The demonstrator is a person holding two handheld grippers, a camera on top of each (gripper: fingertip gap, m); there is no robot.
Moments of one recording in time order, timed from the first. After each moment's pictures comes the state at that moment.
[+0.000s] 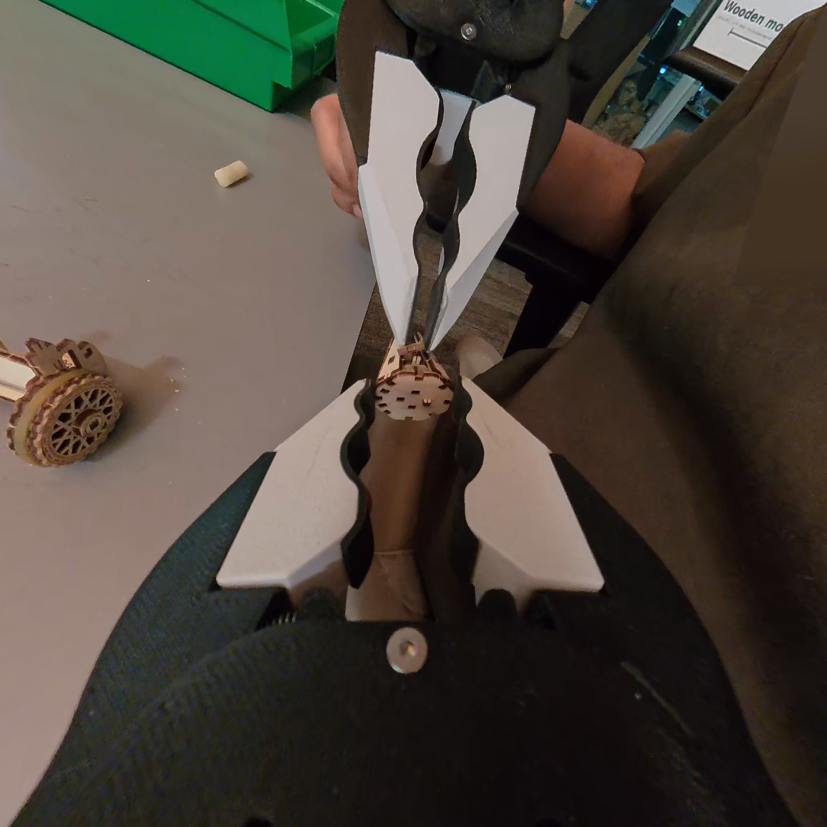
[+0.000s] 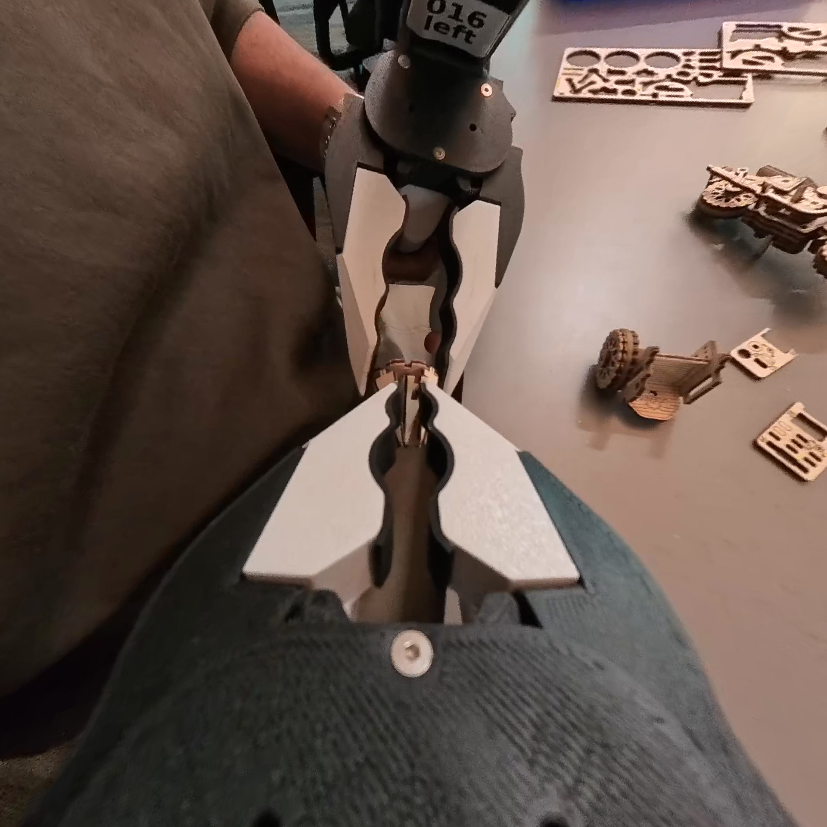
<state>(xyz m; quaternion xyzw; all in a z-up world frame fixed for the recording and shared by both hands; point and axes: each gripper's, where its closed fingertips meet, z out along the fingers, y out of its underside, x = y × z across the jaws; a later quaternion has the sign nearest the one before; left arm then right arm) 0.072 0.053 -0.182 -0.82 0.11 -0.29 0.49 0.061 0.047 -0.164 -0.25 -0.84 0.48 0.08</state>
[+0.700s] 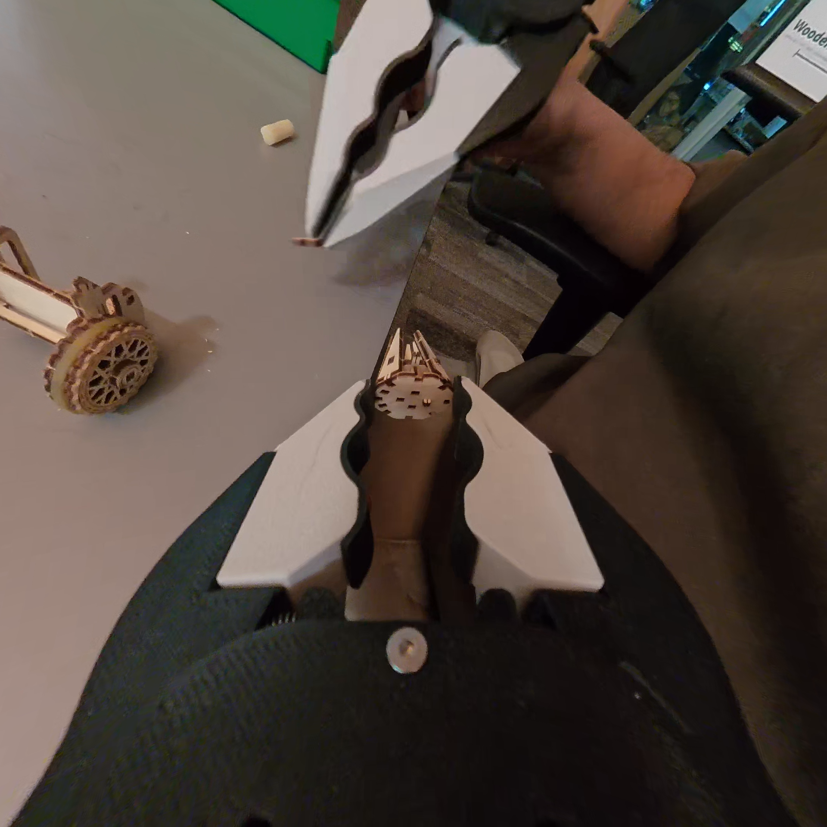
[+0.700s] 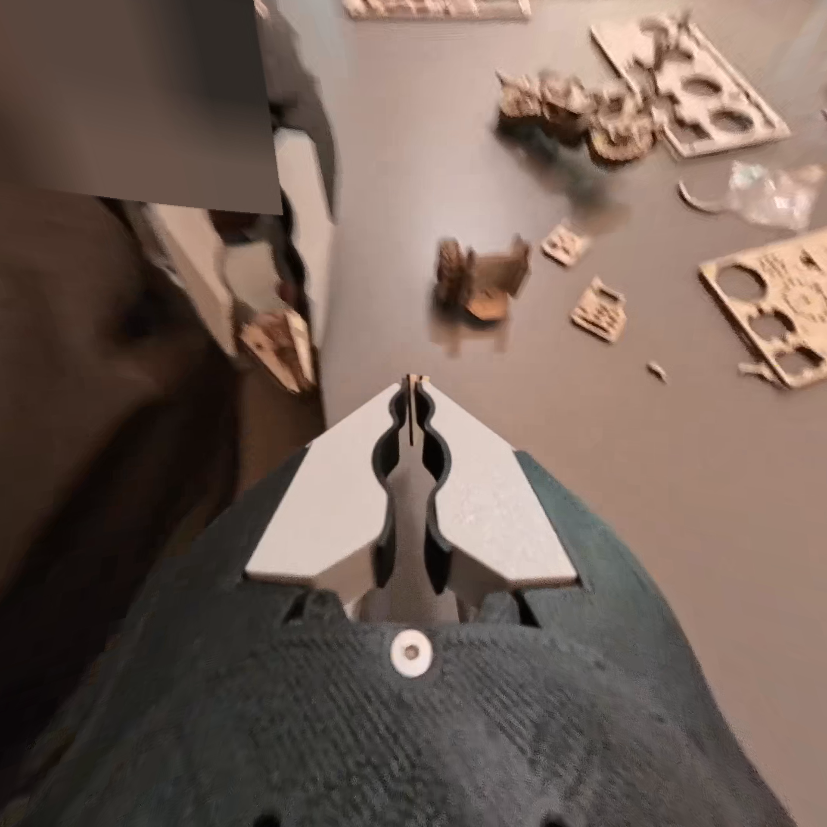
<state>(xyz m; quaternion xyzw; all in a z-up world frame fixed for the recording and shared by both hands) 0.059 0.058 -0.195 -0.84 0.06 -0.29 0.46 0.023 0.117 -0.186 -0.37 -0.82 0.38 0.19</state>
